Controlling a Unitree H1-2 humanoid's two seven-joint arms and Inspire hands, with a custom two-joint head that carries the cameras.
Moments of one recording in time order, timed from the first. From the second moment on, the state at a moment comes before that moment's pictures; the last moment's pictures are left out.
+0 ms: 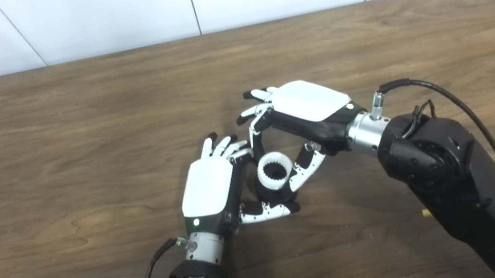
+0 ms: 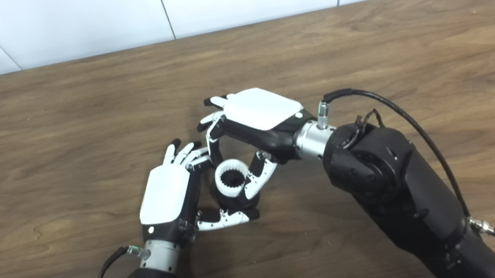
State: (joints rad) left arm 0.10 0.06 -0.42 -0.23 1.08 0.10 0.04; right arm -0.32 -0.26 0.41 -0.53 -0.84 0.23 0.79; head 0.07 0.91
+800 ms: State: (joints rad) left arm 0.10 0.06 -0.42 -0.23 1.08 0.10 0.03; right arm -0.32 -0.26 0.42 -0.53 -0.85 0.23 0.79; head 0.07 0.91
